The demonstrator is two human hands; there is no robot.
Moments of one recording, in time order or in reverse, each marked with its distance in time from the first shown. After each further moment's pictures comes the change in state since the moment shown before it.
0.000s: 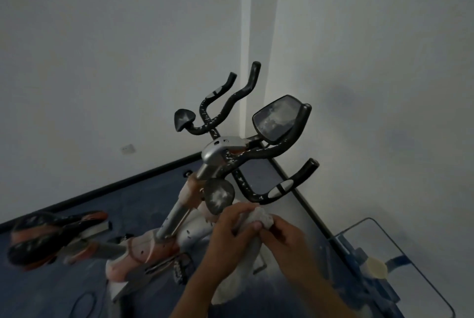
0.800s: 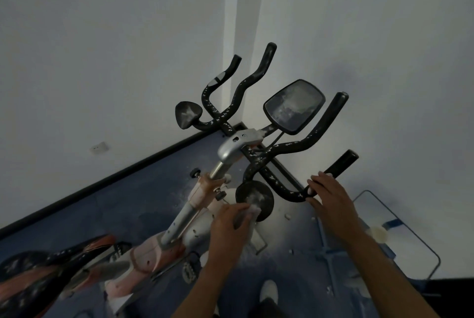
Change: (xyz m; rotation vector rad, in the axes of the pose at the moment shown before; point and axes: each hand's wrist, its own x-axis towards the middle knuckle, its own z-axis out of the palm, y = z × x) left_hand 0.066 -0.090 -0.112 0.211 0.012 -0.026; right_hand 0.101 0.071 -0.019 -1.233 0.357 -0.393
